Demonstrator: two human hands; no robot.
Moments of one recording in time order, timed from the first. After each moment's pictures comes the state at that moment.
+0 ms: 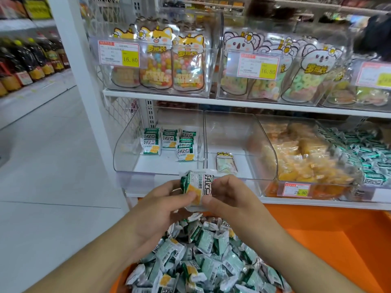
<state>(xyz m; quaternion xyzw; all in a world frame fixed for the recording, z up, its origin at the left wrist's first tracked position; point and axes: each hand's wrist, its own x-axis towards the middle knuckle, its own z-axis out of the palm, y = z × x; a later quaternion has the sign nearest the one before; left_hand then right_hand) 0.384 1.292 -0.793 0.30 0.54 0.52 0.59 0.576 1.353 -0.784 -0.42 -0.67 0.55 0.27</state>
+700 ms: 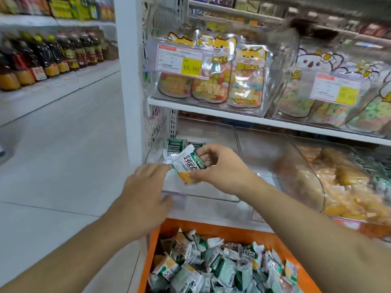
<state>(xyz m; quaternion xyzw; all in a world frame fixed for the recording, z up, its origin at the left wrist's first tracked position) 0.256 1.319 -0.794 0.60 0.75 0.26 0.13 0.415 1.462 -0.768 -0.43 -0.79 0.38 0.19</state>
